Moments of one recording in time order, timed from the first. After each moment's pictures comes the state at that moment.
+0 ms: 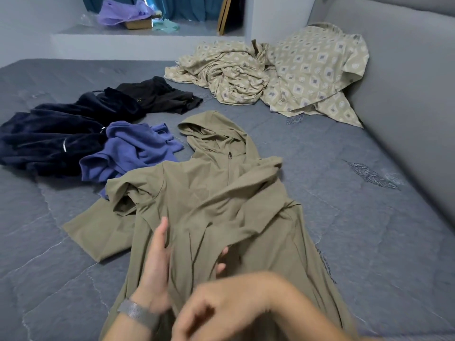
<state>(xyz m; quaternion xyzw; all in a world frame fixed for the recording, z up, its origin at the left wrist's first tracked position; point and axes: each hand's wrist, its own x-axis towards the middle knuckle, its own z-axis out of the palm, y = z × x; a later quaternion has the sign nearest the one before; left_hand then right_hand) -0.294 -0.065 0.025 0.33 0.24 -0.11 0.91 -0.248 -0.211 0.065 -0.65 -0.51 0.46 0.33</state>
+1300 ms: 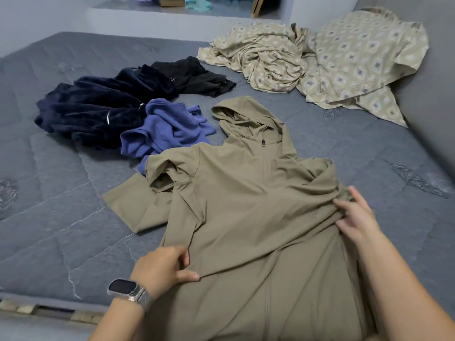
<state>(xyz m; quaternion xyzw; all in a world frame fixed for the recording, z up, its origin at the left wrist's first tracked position) -0.339 0.031 -0.043 0.95 0.15 -0.18 0.19 -0.112 -0.312 -0.035 -0.58 0.24 0.05 0.78</state>
